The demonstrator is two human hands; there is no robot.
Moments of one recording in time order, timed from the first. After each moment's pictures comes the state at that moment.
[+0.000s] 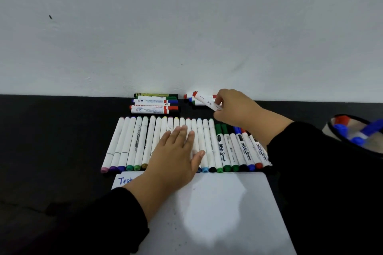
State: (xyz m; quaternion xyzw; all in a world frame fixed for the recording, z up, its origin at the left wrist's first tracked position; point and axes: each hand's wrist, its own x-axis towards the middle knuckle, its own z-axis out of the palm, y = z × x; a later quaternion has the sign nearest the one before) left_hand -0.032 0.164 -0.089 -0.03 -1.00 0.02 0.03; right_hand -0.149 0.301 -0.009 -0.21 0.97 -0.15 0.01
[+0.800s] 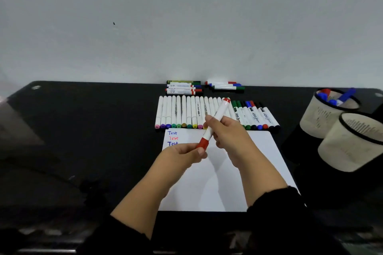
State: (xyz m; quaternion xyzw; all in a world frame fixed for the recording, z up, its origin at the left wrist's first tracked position) left_hand 0.146 0.144 -0.030 0.20 -0.74 -0.63 -0.09; right_hand 0.076 0.262 -0.016 -0.02 0.77 -0.63 0.13
